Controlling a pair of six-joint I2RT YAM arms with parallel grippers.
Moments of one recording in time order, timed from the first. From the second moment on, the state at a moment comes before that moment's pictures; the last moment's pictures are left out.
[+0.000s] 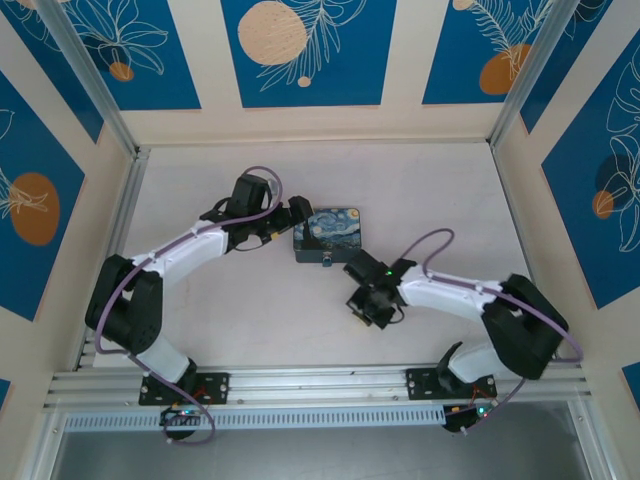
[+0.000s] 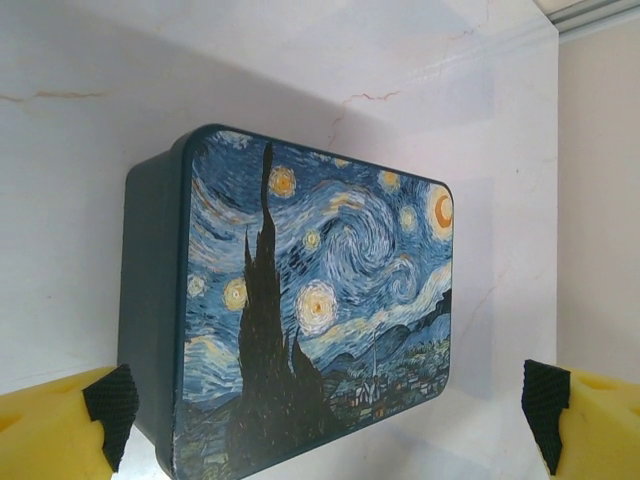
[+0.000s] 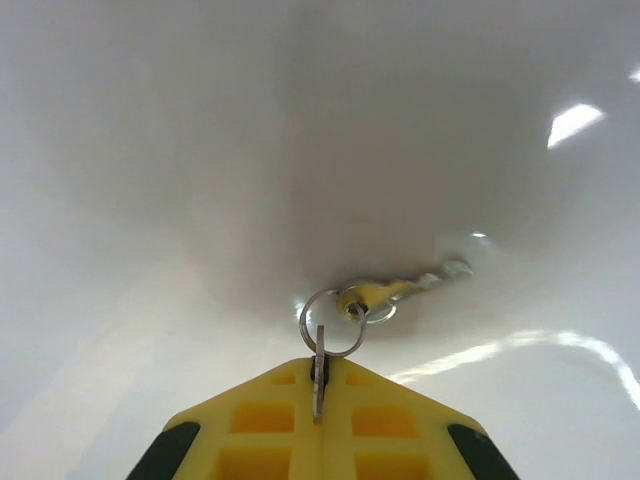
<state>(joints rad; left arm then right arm) -0.49 1.60 1.10 -0.23 0.32 -0.84 0.83 1.45 0.76 -0.67 -0.11 1.50</state>
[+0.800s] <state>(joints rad) -0.49 1.41 1.00 -0.34 0.25 -0.79 0.78 1.42 0.83 -0.55 -0.15 1.06</state>
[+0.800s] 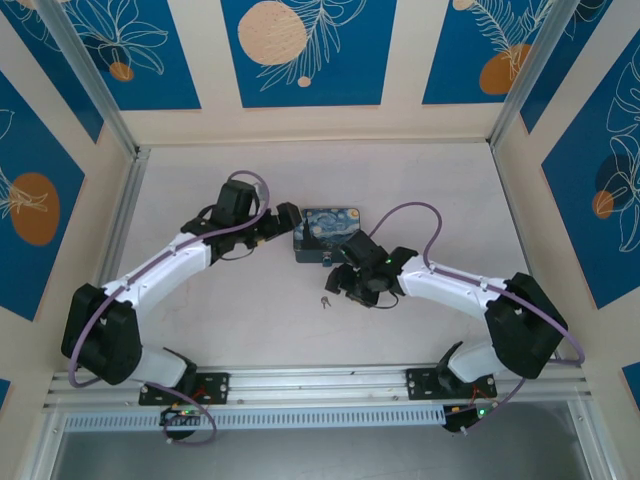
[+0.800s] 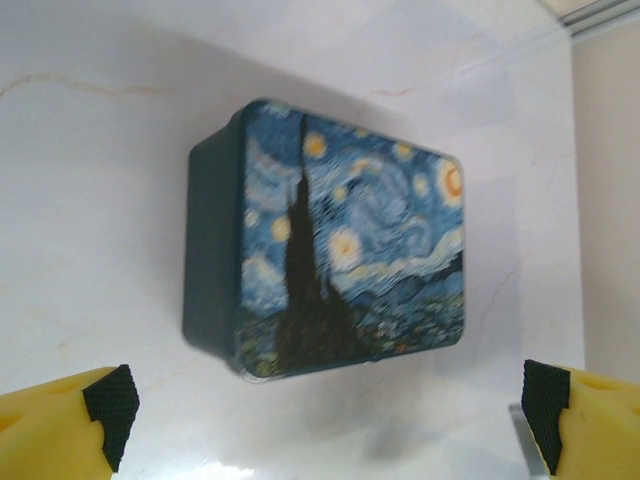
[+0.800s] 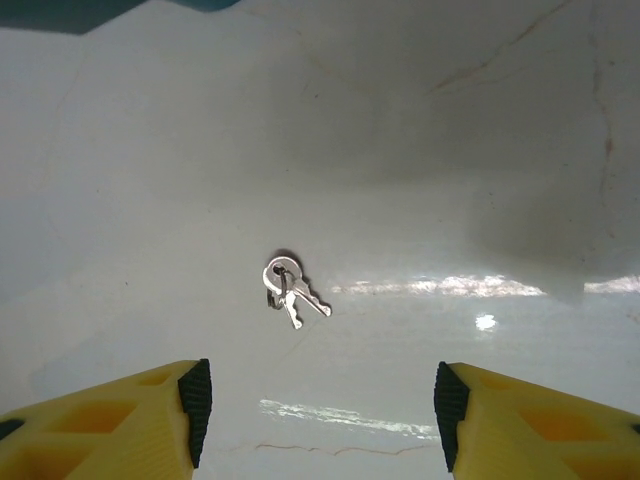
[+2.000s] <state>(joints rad) -0.49 1.32 0.93 -0.42 0.21 -0.81 0.88 1.76 1.03 -0.61 -0.14 0.71</state>
